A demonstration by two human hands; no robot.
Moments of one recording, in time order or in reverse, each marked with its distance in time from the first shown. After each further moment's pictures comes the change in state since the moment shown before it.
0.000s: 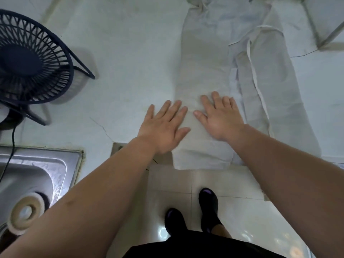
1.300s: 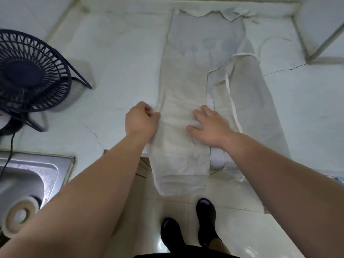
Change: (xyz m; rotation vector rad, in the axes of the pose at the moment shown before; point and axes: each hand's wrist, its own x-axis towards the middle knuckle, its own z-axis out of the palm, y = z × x) left_hand 0.023 -0.001 -0.023 -0.778 0.476 -0.658; right_hand -0.013 0.014 -0.021 0.289 -0.134 -0.101
